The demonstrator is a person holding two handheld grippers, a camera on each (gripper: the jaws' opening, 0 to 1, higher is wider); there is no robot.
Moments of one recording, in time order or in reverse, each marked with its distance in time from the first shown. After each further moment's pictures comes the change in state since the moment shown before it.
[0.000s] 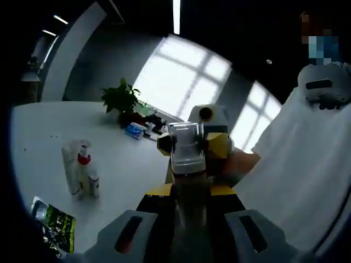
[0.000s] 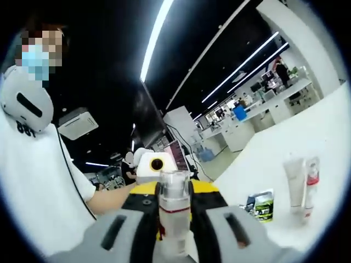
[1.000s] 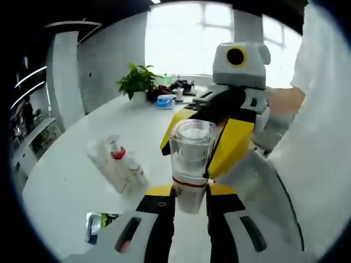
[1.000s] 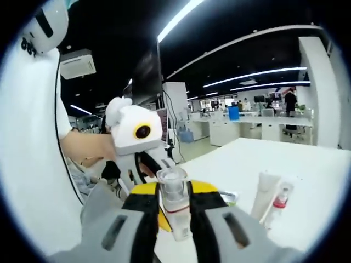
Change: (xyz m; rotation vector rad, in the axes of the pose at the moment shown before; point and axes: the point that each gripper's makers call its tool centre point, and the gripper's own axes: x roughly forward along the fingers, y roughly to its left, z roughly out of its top) left arm 0.011 0.061 -0.043 0.348 0.328 0.353; right arm -0.010 -0.033 -0.043 -0.408 0.252 -0.098
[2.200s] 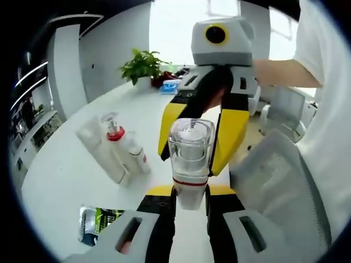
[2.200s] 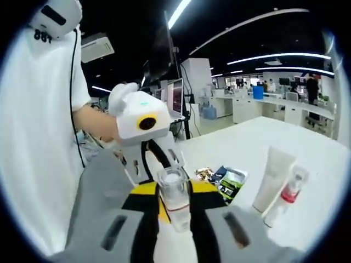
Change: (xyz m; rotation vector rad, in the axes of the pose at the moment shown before) left arm 0.048 0.030 -0.046 -0.006 0.077 0.031; right arm 0.008 -0.033 -0.064 0.006 0.180 0.201
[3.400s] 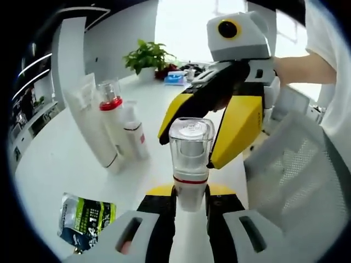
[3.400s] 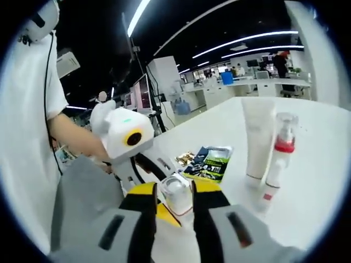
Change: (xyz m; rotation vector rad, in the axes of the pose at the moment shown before) left arm 0.047 0.015 -0.047 -0.046 -0.006 -0.003; right arm 0.011 -0.031 -0.053 0.213 -0.008 -0.186
